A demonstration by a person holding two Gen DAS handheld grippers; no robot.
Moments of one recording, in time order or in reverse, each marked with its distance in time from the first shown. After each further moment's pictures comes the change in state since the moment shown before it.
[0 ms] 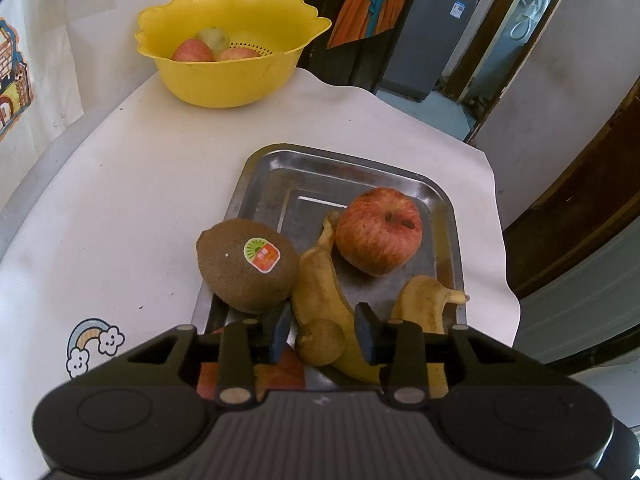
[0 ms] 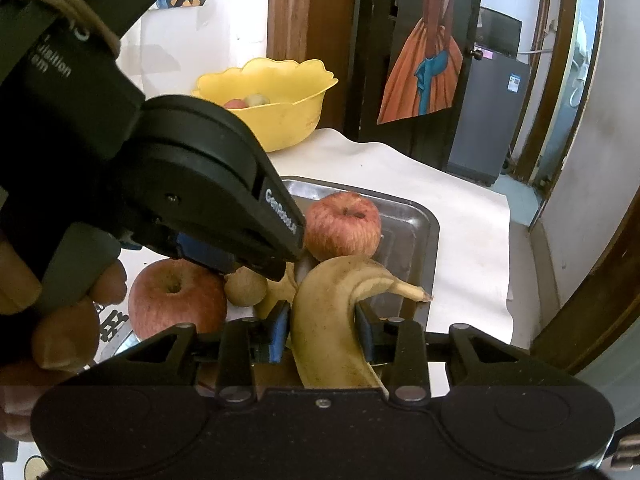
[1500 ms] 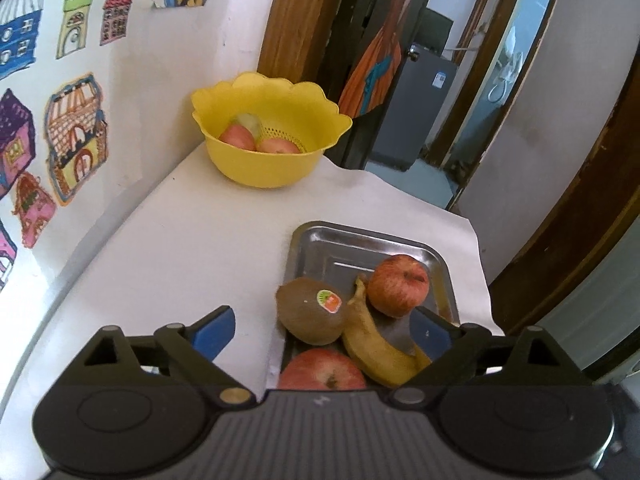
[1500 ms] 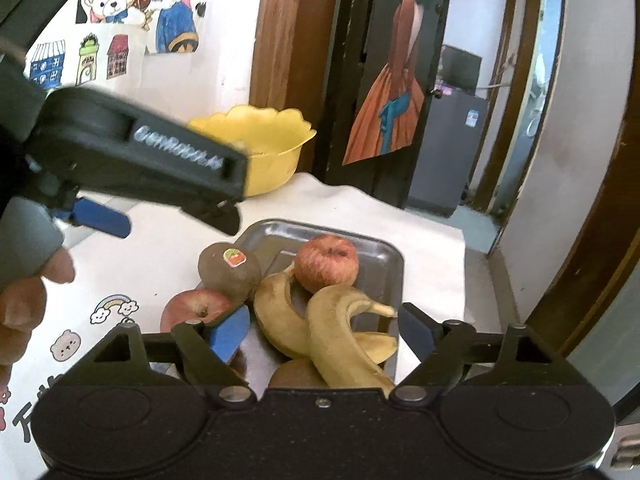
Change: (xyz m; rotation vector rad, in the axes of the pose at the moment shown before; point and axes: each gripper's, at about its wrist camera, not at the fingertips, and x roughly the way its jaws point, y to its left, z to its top) left arm -0.080 0.053 -0.016 0.017 -0.243 -0.043; right arm -0.063 0.033 -0.006 0.025 -0.139 -0.150
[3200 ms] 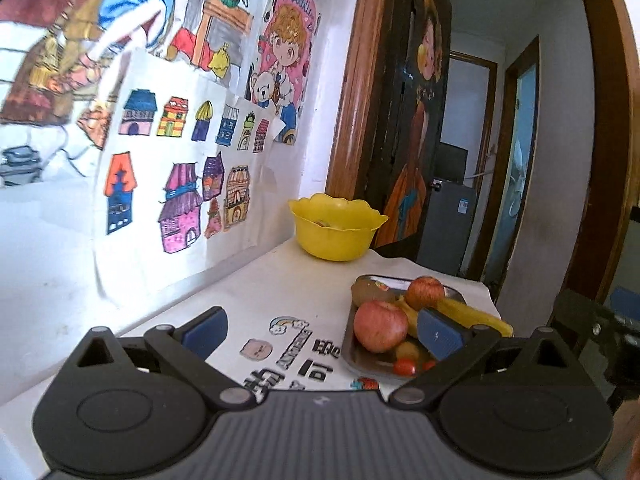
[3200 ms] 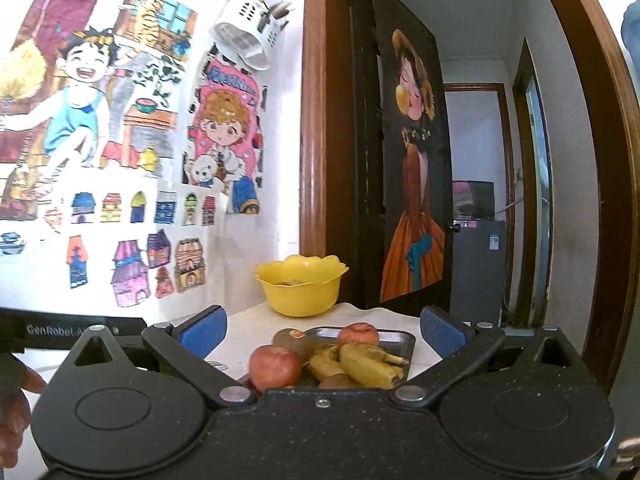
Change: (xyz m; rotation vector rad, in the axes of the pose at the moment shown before) left arm -0.173 0.012 -0.208 0.031 -0.515 0.156; right arm -0.171 -0.027 -0.121 0.095 -0.515 0.175
